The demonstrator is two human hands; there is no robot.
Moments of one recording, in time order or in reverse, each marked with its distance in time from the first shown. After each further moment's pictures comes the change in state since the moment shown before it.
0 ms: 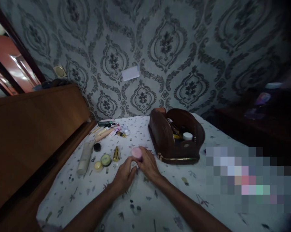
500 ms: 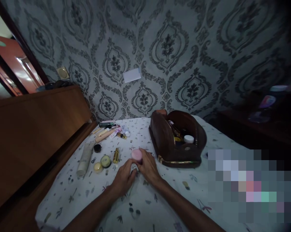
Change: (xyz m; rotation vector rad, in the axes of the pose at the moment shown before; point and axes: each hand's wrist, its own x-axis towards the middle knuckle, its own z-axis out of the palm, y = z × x) left_hand 0.001 0.002 0.000 0.023 0.000 0.019; right_hand -0.001 0.002 0.007 -0.030 0.088 -0.028
